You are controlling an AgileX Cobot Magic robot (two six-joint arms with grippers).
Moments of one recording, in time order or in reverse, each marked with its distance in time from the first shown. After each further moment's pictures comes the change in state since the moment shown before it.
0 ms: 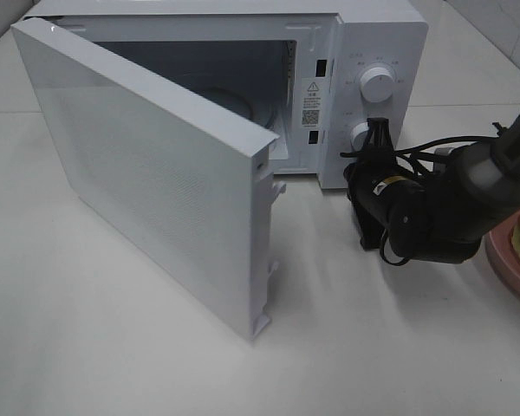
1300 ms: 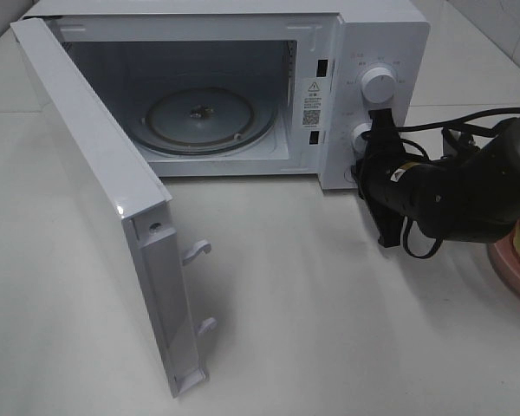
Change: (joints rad) left arm 0.000 0.000 0.000 0.000 0.000 0.000; right arm -0.029 -0.151 0.072 -0.091 0.190 -0.079
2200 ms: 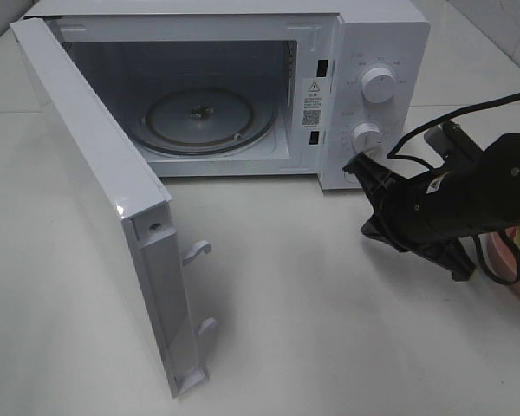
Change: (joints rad) left arm 0.000 0.000 0.000 0.000 0.000 0.000; right arm 0.000 -0.301 0.124 -0.030 0.586 -0.596
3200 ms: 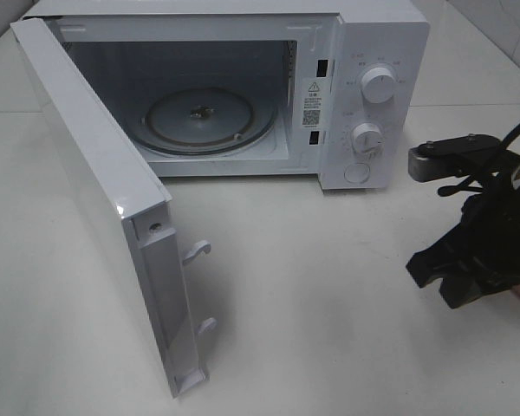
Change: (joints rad) left arm 0.000 0.000 0.000 0.000 0.000 0.000; right arm -0.074 -0.274 -0.075 -0.268 0.874 -0.771
